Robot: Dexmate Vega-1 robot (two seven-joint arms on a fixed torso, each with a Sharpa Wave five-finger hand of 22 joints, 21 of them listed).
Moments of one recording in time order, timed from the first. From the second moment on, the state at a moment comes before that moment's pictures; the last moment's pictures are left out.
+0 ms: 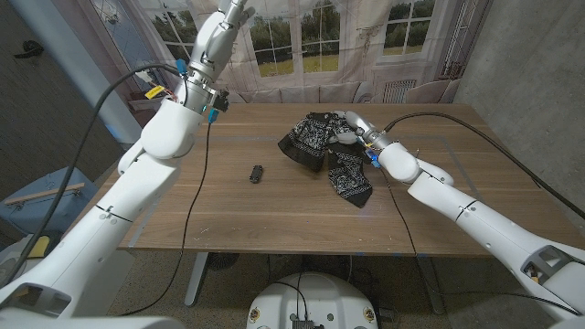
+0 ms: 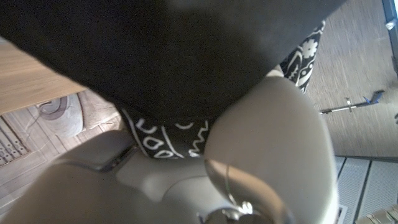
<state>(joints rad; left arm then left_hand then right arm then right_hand) 0.94 0.68 0.17 -2.05 -0.21 -0.39 0.12 0.25 0.12 0.08 0.11 0.25 -0.07 -0.22 0.19 0.17 -0.08 0.02 0.23 0.19 -0.15 0.08 0.19 0.18 -0.09 0.21 0.29 0.21 -0.72 -0.63 -0.61 -1.59 -0.09 0.13 -0.11 1.15 -0.11 0.24 -0.20 0.20 0.56 -0.19 0.58 0.30 0.40 0.01 0.69 0.43 0.40 0.17 0.52 0.65 0.83 0.21 1.02 0.23</state>
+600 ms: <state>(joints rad) 0.95 0.67 0.18 -2.06 -0.21 -0.34 0.13 0.25 0.12 0.08 0.11 0.24 -0.07 -0.22 0.19 0.17 -0.09 0.02 0.23 0.19 -0.15 0.08 0.19 0.18 -0.09 0.21 0.28 0.21 -0.65 -0.49 -0.60 -1.49 0.19 0.40 0.05 1.15 -0.11 0.24 -0.20 0.20 0.56 -0.19 0.59 0.31 0.40 0.01 0.69 0.44 0.43 0.18 0.51 0.66 0.83 0.21 1.05 0.23</state>
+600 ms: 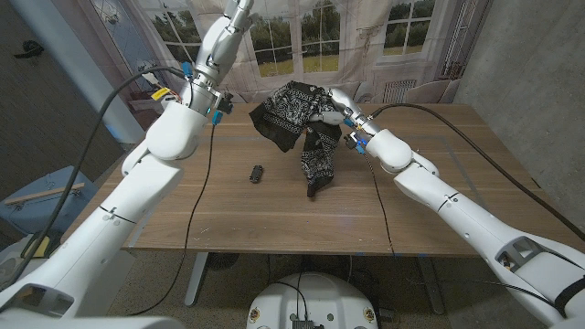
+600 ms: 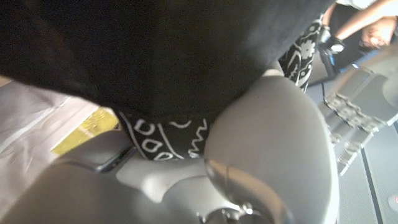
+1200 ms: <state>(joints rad) 0.96 0.66 0.20 -2.07 -0.17 -0.34 0.15 0.25 0.12 0.08 0.10 0.24 -0.07 -0.22 0.19 0.17 -0.09 0.02 0.22 0.19 -0.16 0.07 0.19 0.18 -0.09 0.21 0.28 0.21 -0.63 -0.37 -0.59 -1.35 0.50 0.37 0.23 1.16 -0.12 0.24 -0.20 0.20 0.57 -0.18 0.60 0.31 0.40 0.01 0.69 0.44 0.43 0.18 0.49 0.67 0.83 0.21 1.07 0.22</state>
